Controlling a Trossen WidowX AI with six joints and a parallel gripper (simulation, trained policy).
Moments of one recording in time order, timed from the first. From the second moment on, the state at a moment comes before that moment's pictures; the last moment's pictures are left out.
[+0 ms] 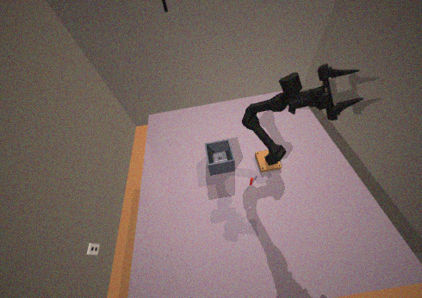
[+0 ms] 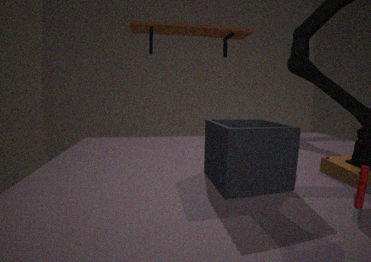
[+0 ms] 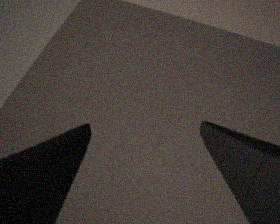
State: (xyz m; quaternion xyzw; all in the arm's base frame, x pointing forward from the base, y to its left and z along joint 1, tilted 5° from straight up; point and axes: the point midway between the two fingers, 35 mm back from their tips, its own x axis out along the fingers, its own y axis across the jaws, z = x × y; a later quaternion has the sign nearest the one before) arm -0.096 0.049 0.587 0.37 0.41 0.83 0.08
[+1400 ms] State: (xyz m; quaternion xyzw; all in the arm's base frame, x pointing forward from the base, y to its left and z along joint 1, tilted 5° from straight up) arm 0.039 0.240 0.394 0.49 0.59 0.33 0.54
